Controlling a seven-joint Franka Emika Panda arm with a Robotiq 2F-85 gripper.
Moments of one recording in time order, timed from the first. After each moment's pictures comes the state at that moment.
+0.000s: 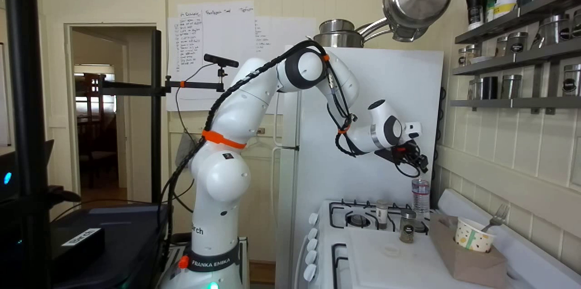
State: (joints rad) arm 0.36 0.42 -0.13 -1.84 -0.46 3.01 0.66
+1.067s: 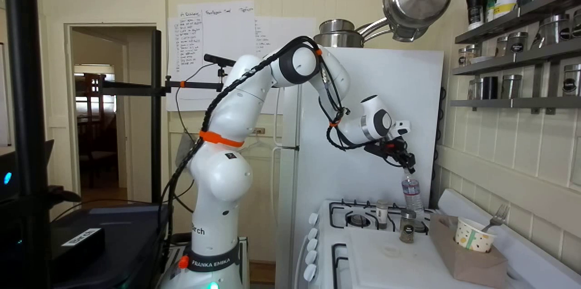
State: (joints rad) arm 0.42 0.35 -0.12 -1.88 -0.46 2.82 0.67
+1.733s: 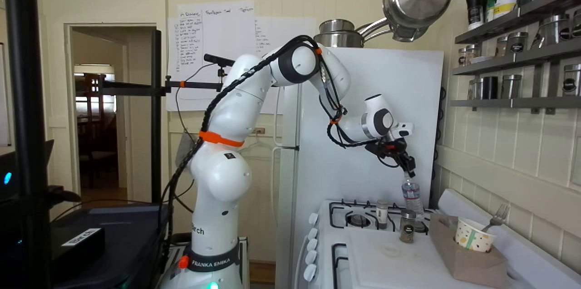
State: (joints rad) arm 0.40 0.34 -0.10 -1.88 -0.38 2.72 0.70
